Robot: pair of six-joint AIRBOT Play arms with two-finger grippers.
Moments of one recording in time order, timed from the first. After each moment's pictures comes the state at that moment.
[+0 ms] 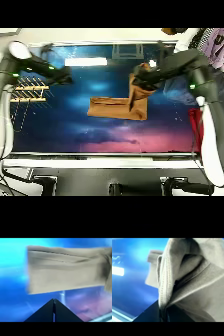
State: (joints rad) left arm -0.06 -1.71 2.00 1.11 -1.55 -1.77; right arm 0.22 -1.51 1.68 2.13 -1.23 -1.35
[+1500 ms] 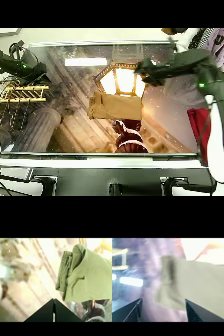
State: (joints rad) left arm 0.08 -1.65 1.98 1.16 -1.60 -1.76; right arm 0.00 -1.50 1.65 2.29 -1.23 -1.45
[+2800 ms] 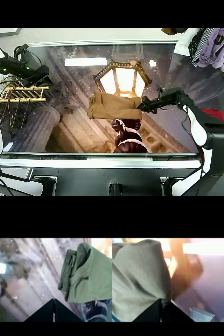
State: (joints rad) left arm 0.08 -1.69 1.98 1.16 -1.61 -1.75; right arm -0.06 -1.87 1.36 2.46 -1.14 -1.82
